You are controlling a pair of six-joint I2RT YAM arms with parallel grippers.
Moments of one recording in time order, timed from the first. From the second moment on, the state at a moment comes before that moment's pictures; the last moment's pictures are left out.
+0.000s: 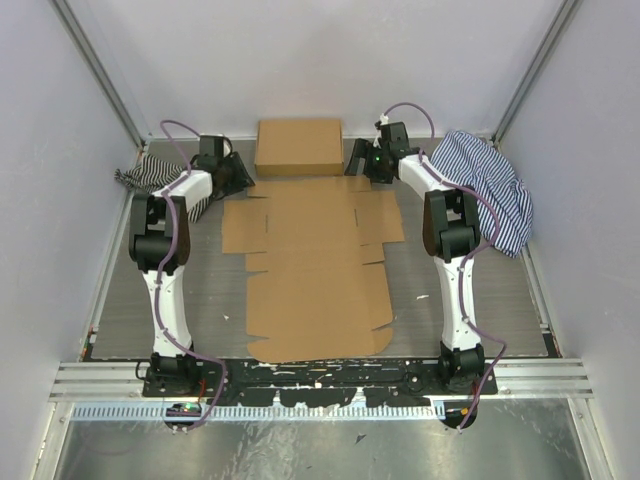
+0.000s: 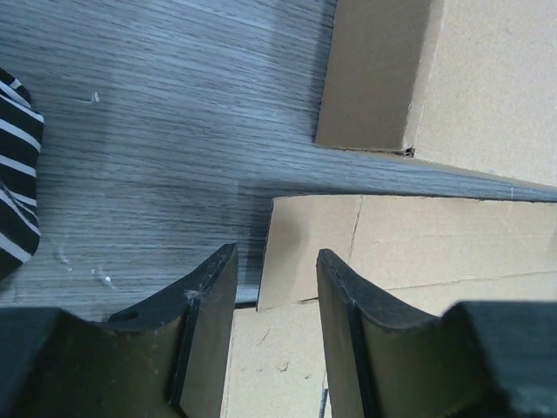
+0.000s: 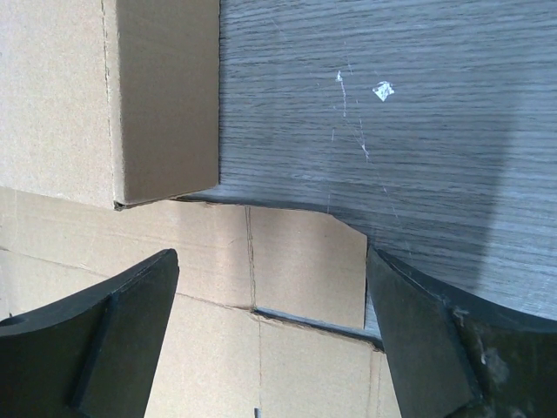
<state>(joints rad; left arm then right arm) -0.10 2.20 1.62 -0.20 0.16 -0.50 0.21 2.41 1.99 -0.35 -0.26 0.37</state>
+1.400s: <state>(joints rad) -0.17 2.13 1.59 -0.17 0.28 -0.51 0.21 2.26 1.80 -0.37 -0.20 0.37</state>
